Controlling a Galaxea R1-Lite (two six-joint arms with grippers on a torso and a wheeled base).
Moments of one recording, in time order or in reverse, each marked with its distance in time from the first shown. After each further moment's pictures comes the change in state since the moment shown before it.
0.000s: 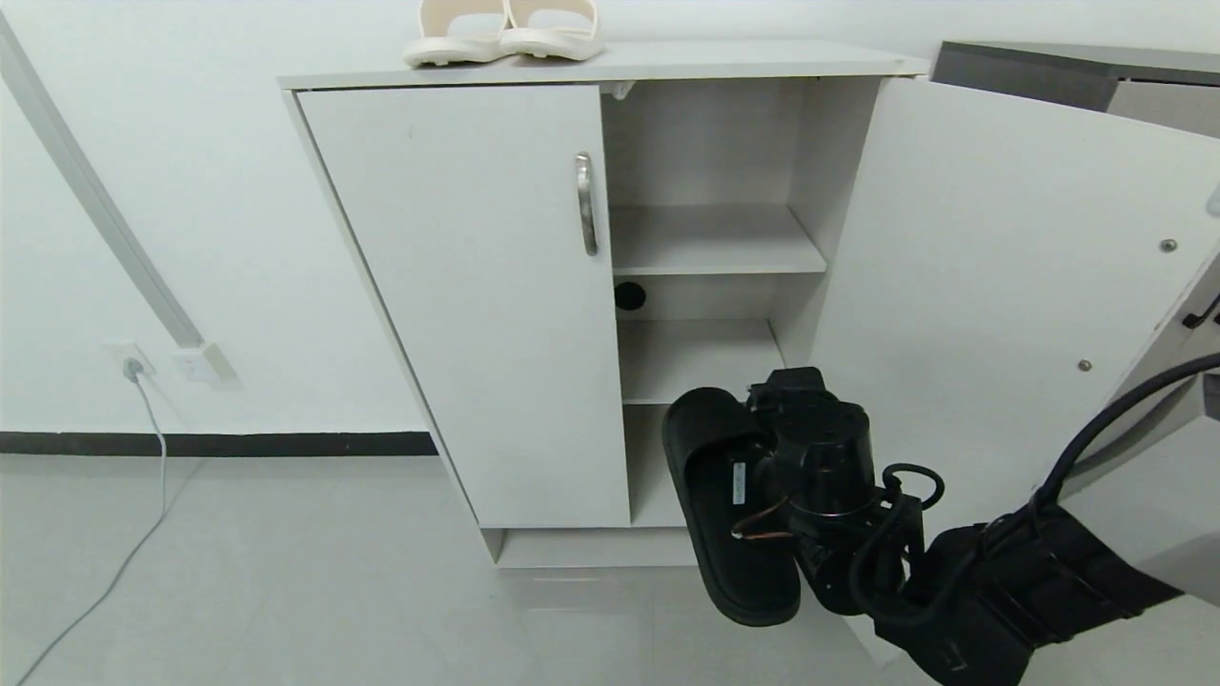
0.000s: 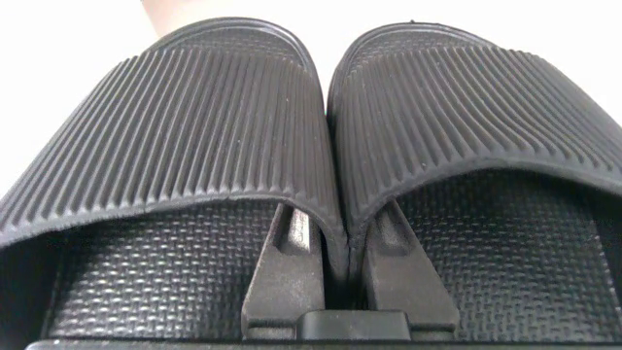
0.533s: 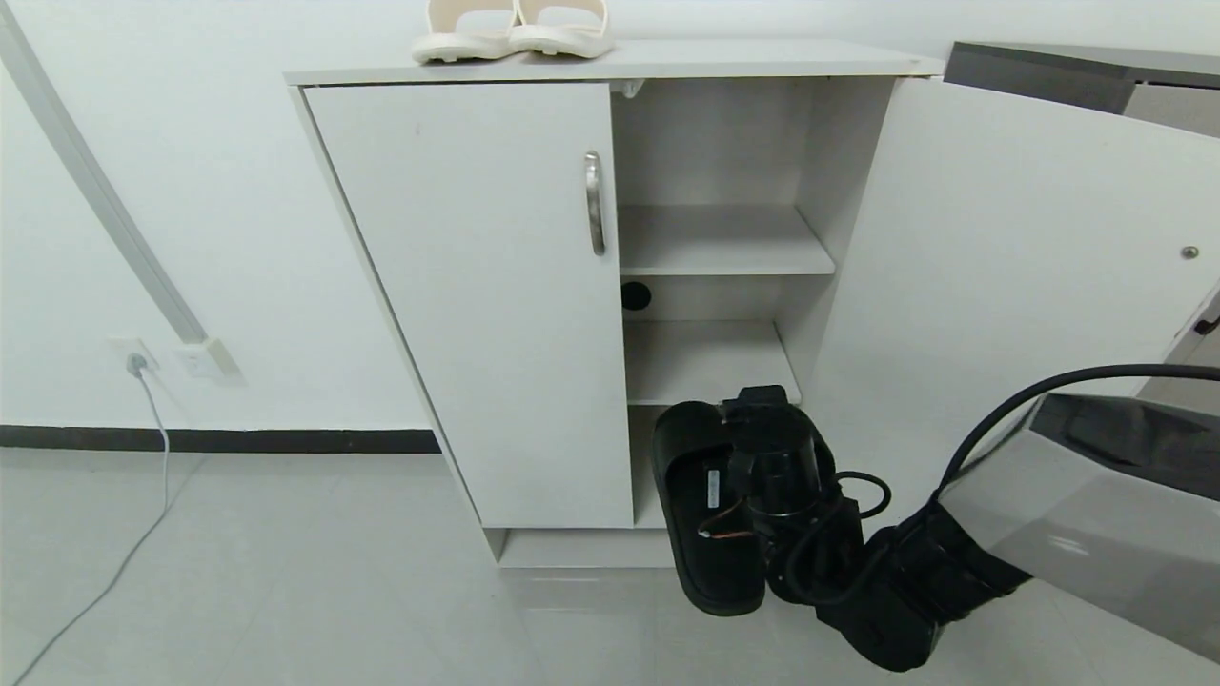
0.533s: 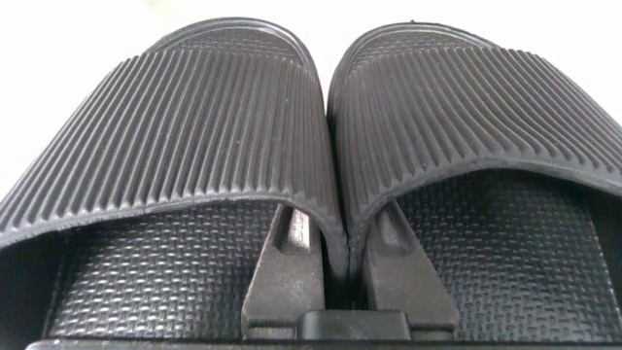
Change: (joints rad) left arm -0.001 0.000 0.000 0.001 0.001 0.001; right arm -0.027 0.161 -0.123 -0.018 0.002 0.023
